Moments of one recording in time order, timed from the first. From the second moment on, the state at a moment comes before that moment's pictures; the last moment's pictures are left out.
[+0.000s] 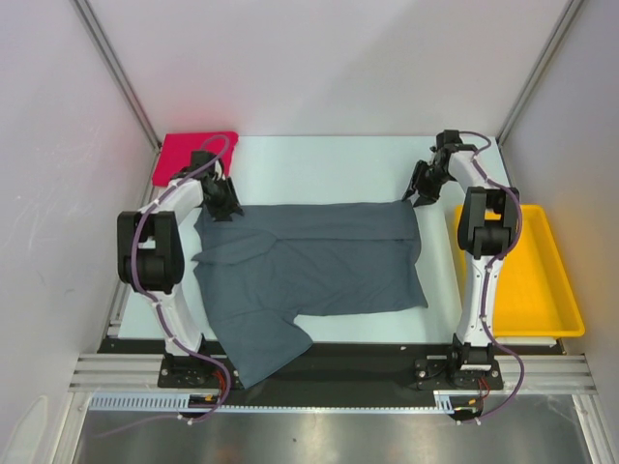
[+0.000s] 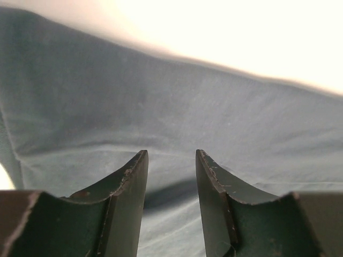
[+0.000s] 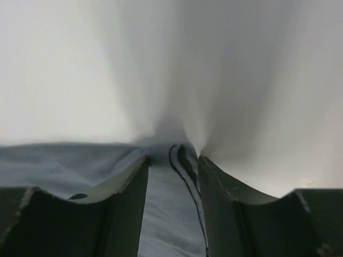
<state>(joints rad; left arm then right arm) -0.01 1.91 1.38 -0.55 0.15 -0.38 -0.02 2.36 1.98 -0.84 -0.33 0.37</state>
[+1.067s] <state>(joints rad) 0.03 2.12 1.54 -0.48 0.23 -0.49 -0.05 2.53 2.24 -0.84 -0.30 0.41</state>
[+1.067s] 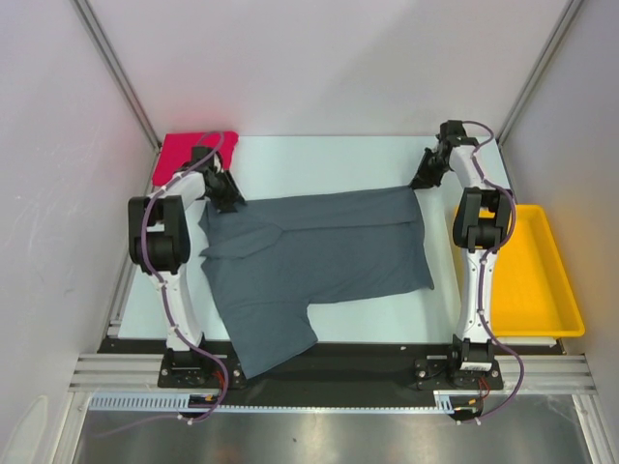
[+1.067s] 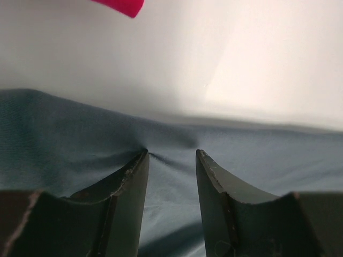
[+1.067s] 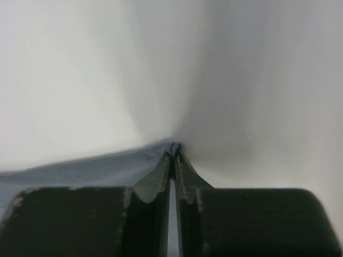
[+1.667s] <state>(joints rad) -0.18 1.53 1.28 -0.56 -0.04 -0.36 -0.02 2.18 1.94 -0.87 -0.15 0.37</state>
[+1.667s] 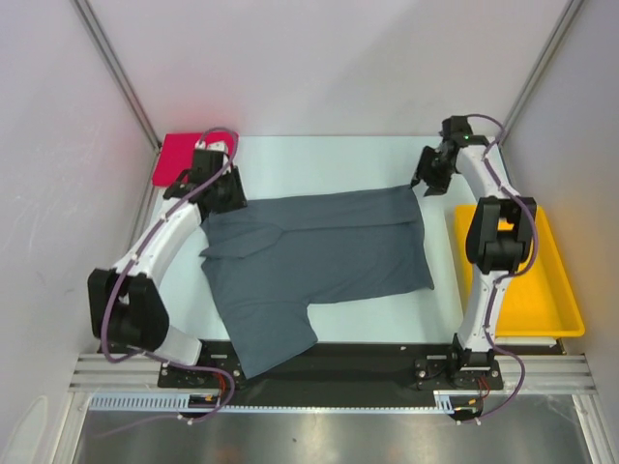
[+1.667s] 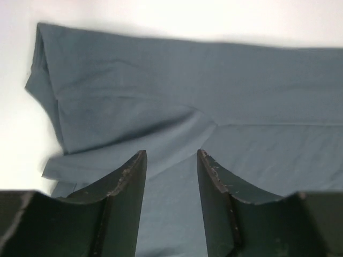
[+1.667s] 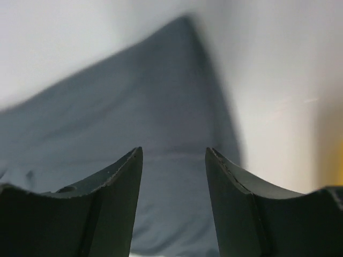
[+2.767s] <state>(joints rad) -0.27 1.69 1.01 -0.51 -0.13 -0.42 0.24 1.58 1.25 -0.62 -0.55 0.48</state>
